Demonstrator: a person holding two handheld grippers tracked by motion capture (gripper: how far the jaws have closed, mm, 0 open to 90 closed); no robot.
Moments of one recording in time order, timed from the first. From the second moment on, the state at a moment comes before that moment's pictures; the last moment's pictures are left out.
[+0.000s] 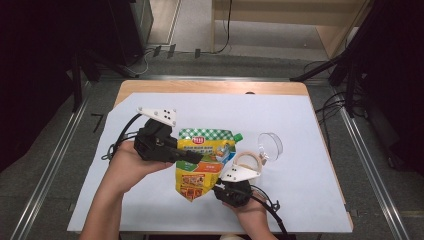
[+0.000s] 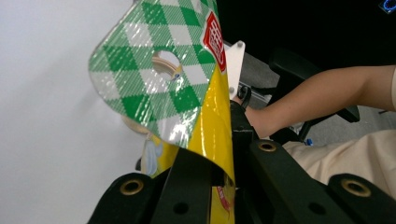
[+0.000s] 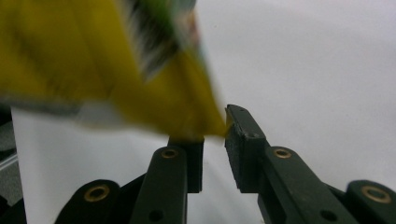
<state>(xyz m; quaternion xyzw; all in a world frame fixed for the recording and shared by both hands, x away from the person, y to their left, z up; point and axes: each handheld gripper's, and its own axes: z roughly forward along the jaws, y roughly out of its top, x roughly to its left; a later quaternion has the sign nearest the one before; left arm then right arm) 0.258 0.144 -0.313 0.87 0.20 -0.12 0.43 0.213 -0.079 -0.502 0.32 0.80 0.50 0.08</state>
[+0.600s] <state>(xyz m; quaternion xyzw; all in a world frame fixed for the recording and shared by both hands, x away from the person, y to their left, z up) 0.266 0.132 -0.326 0.86 0.23 -0.10 0.43 0.197 -0.068 -0.501 0.25 0.82 0.50 0.09</state>
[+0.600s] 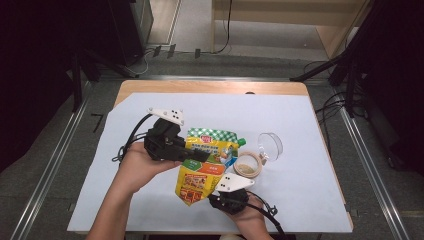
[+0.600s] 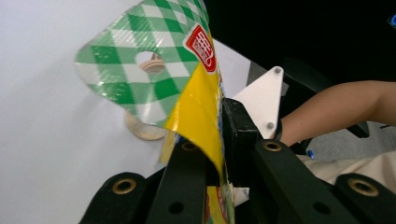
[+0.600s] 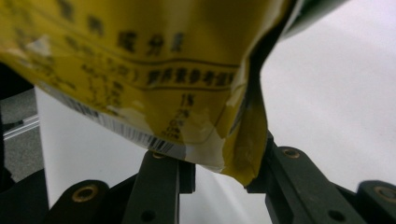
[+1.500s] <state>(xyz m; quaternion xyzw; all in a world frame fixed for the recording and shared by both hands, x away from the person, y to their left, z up) 0.268 0.098 -0.348 0.86 0.26 -0.09 0.44 0.176 -0.061 -0.488 0.21 0.83 0.52 0.08</state>
